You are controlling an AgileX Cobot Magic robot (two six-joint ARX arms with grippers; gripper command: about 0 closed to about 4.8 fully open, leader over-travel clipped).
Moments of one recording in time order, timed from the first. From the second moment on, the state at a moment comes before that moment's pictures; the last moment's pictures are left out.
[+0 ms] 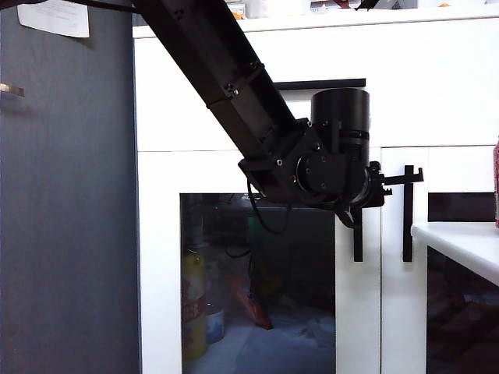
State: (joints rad) left arm -0.87 2.51 1.76 0.77 -0.48 -0.10; right arm -0.03 0.57 0.72 -0.16 -0.33 0.01
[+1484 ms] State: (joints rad) left arm -0.95 1.66 0.58 0.80 -0.32 -0.11; right arm -0.03 0.59 0.27 0.11 -0.14 -0.03
